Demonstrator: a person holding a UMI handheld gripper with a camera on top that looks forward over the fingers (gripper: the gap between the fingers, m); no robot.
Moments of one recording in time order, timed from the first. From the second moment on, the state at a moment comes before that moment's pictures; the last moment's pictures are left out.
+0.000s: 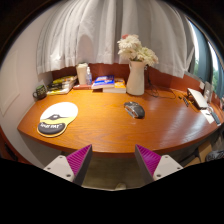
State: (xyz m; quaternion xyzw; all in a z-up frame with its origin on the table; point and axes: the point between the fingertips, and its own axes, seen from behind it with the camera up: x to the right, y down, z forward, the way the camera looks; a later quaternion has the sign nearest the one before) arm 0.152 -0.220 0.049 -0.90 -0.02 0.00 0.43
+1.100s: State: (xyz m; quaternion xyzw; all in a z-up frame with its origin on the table) arm 0.278 0.061 -0.012 -0.93 0.01 0.00 0.38
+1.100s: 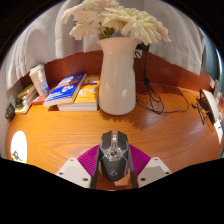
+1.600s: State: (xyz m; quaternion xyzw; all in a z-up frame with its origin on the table) arm 0.252 0.066 0.061 -0.92 0.04 -0.02 0.39
